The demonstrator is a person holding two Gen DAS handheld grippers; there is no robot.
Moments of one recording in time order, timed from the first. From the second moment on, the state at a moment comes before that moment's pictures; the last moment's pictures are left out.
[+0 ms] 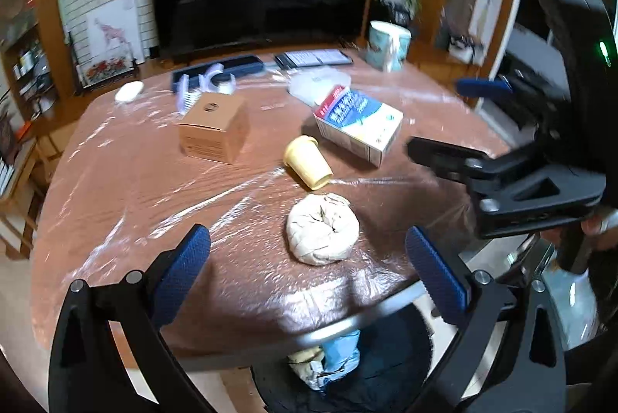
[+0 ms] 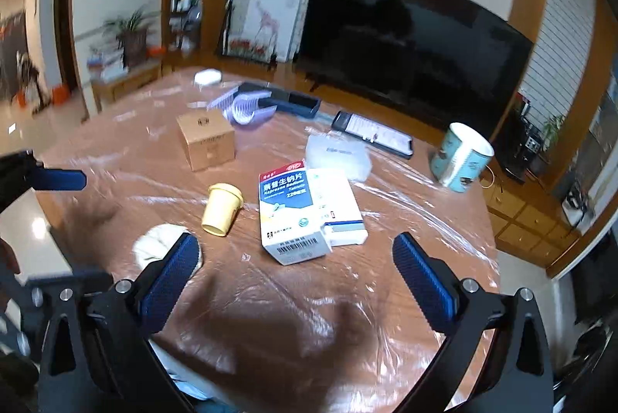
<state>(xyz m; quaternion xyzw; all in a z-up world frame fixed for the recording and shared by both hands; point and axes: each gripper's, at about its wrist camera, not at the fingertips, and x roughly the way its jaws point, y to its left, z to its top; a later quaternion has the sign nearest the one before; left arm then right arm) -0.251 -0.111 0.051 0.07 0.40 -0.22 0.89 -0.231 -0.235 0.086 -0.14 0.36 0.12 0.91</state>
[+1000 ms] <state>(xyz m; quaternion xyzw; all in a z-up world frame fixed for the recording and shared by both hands) -0.213 -0.134 0.009 0.12 0.45 -0.25 0.85 -0.170 -0.219 0.029 -0.18 0.43 0.13 0.87</state>
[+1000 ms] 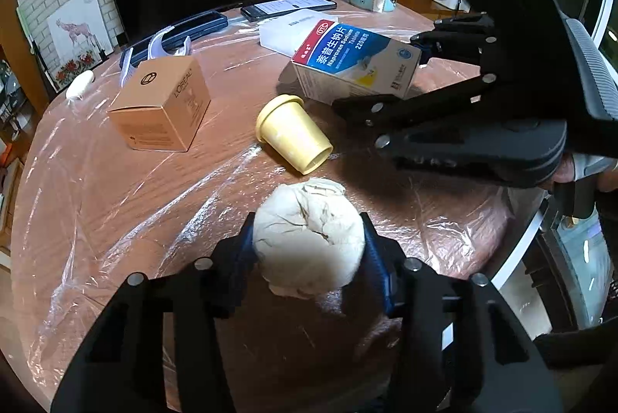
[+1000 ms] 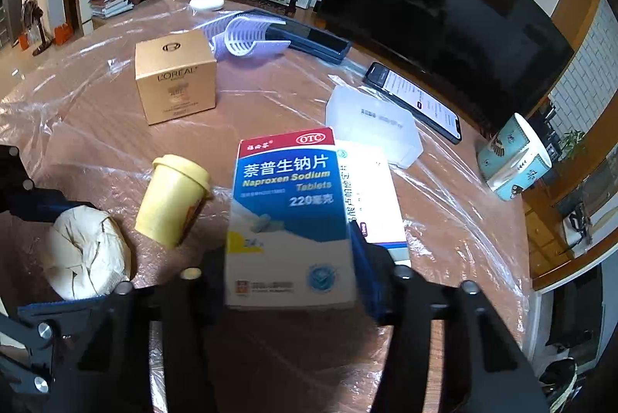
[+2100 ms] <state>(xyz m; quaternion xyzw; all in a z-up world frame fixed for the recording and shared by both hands) -0.224 -0.079 0.043 0.01 0.44 -0.23 0.87 -0.258 -0.271 0.065 0.11 0.45 0.22 0.86</state>
